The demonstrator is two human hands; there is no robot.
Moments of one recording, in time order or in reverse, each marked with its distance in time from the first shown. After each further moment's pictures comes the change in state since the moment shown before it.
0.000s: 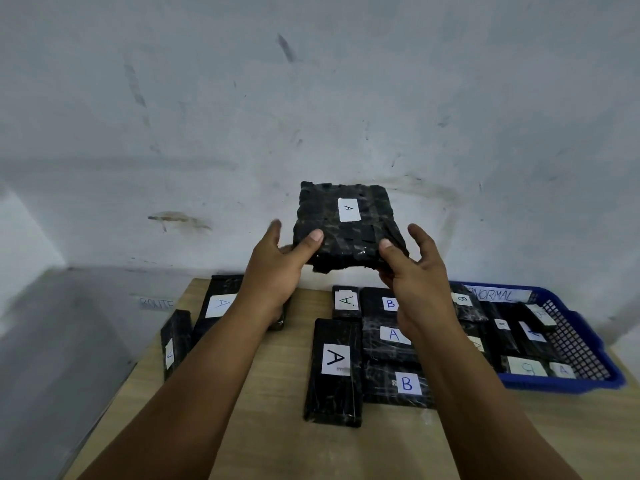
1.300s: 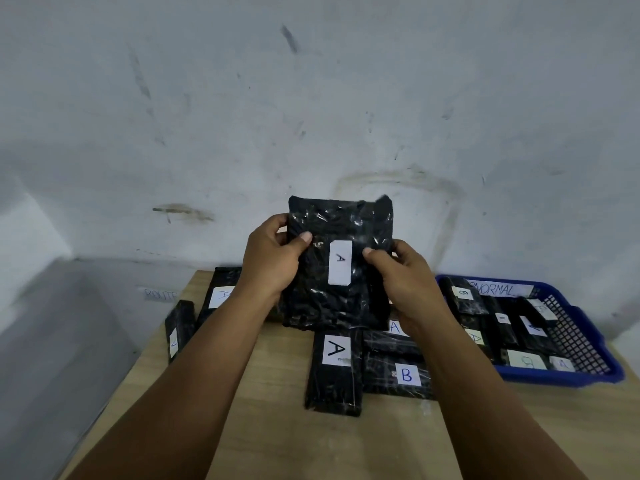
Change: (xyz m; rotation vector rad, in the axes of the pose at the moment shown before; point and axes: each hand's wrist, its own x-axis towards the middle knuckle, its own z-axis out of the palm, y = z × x) left_hand 0.019 -0.018 0.000 -0.016 0.109 0.088; right_hand 0.003 0.012 -0.004 -0.155 -0.122 0.104
